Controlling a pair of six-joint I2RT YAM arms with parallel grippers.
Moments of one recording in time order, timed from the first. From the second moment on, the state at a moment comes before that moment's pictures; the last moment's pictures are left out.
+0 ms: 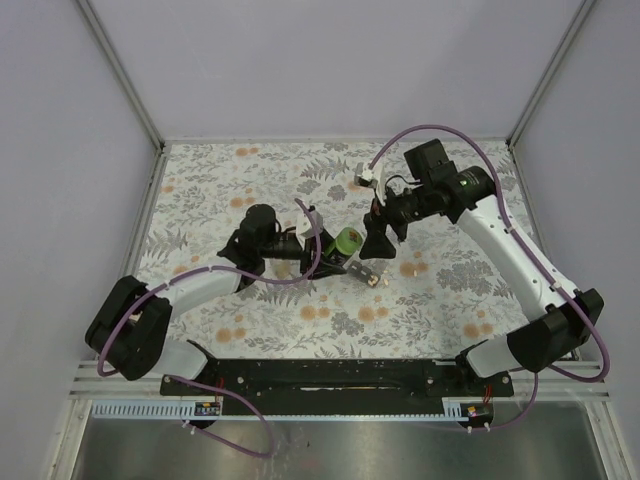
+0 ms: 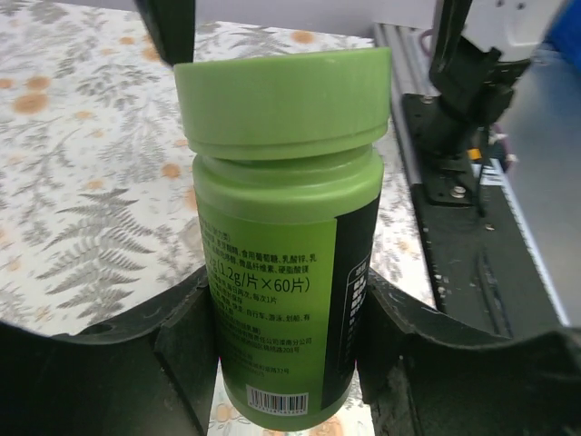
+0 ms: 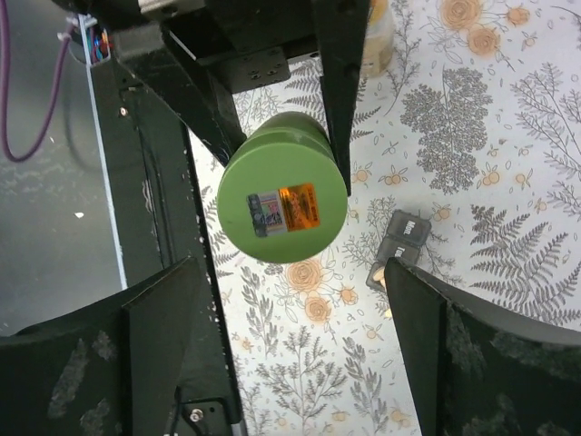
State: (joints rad) left arm -0.60 1.39 0.70 0.52 0.95 0.05; right arm 0.47 1.46 1.57 -1.07 -0.79 -0.47
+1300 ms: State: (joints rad) left arm -0.60 1.43 0.73 0.43 1.16 -0.02; right arm 0.61 1.46 1.51 -1.01 -0.76 -0.60
